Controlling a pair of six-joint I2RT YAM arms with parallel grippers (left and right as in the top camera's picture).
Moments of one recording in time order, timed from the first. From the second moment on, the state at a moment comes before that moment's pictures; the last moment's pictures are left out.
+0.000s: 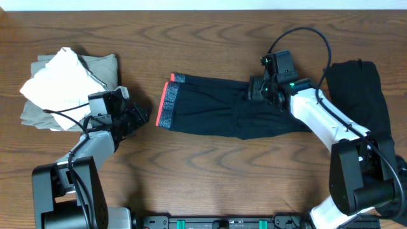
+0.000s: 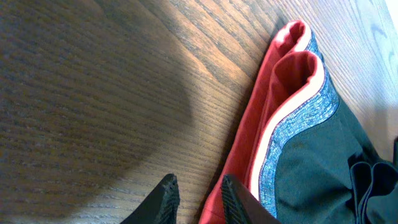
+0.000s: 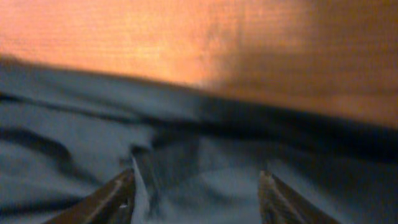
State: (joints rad) left arm 0.17 1.59 0.62 0.02 0.52 -0.47; right arm 0.29 1.78 1.14 -0.40 -0.08 0.37
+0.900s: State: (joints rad) left arm 0.05 1.61 0.62 0.04 0.53 -0.41; right arm 0.22 1.76 1.13 -0.57 0.01 0.27
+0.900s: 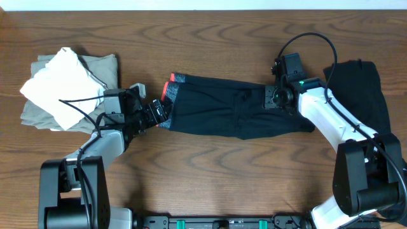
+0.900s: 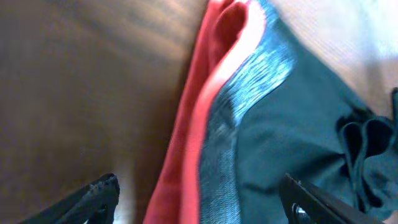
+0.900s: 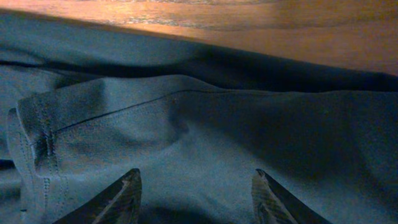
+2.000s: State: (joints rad) left arm 0.01 1.67 0.63 0.08 0.58 -1.07; right arm 0.22 1.76 1.13 -0.60 0.01 0.27
